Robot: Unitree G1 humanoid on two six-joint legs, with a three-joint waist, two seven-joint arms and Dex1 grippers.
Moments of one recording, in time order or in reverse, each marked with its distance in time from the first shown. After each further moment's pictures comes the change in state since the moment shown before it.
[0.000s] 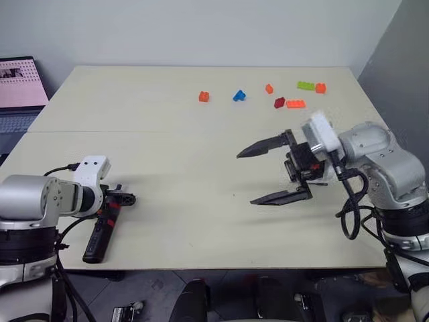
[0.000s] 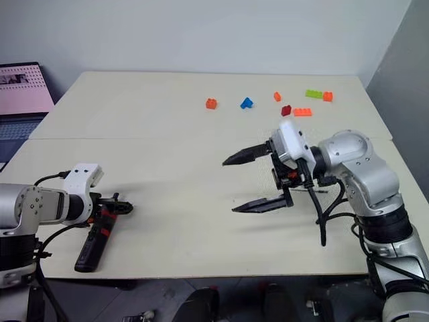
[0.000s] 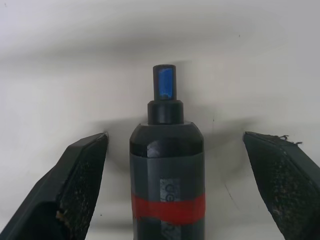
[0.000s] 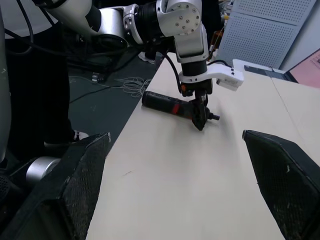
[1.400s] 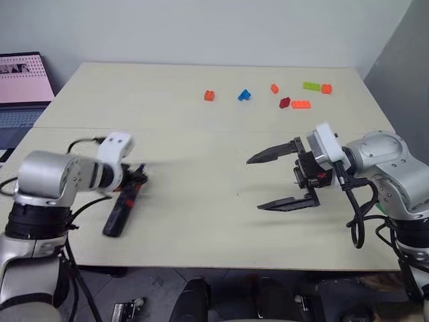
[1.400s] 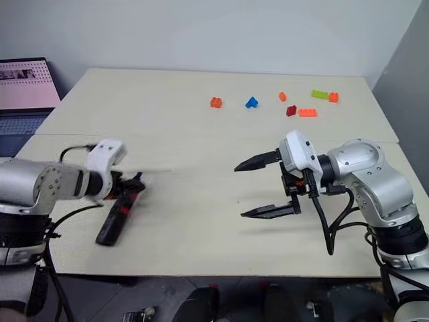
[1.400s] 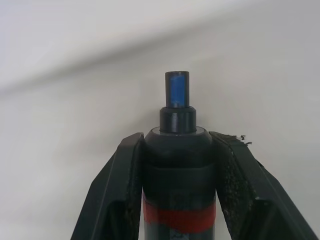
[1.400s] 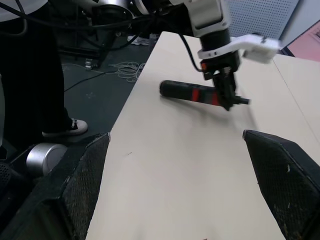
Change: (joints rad) left arm -0.257 -0.026 -0.239 -0.033 -0.049 -0.189 -0.105; right arm 0.096 -0.095 -0.022 -0.062 -0.009 0.012 -0.053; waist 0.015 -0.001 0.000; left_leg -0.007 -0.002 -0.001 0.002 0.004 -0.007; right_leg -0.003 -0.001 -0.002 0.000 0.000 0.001
